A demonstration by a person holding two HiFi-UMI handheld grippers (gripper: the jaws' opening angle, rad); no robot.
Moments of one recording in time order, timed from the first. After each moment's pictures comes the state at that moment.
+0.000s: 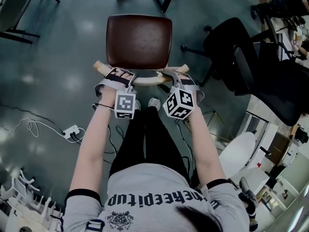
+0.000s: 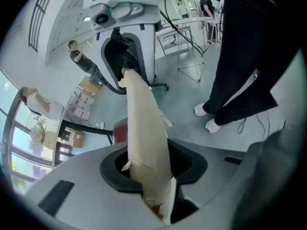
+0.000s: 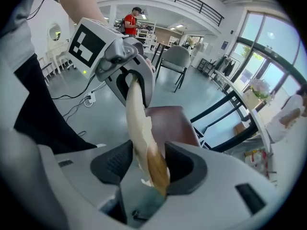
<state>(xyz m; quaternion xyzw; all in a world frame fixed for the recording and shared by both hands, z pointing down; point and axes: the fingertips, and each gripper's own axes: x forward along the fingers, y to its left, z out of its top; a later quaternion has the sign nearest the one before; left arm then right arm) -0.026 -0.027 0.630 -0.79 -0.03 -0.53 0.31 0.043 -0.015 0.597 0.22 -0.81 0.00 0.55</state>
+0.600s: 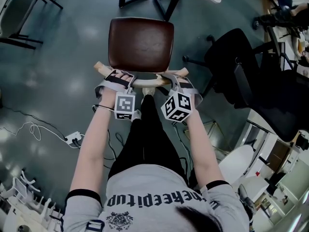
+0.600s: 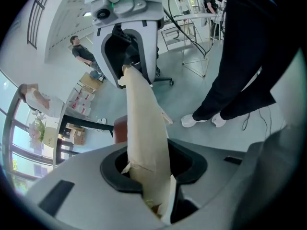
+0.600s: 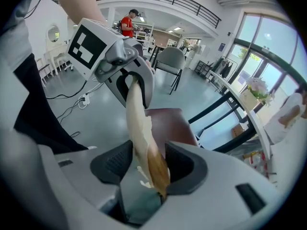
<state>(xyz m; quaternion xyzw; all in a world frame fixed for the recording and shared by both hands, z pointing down) -0.013 -0.099 0.624 -0.78 -0.02 -0.55 0.31 0.057 -0.085 0.591 0.23 -0.81 0.00 0.53</state>
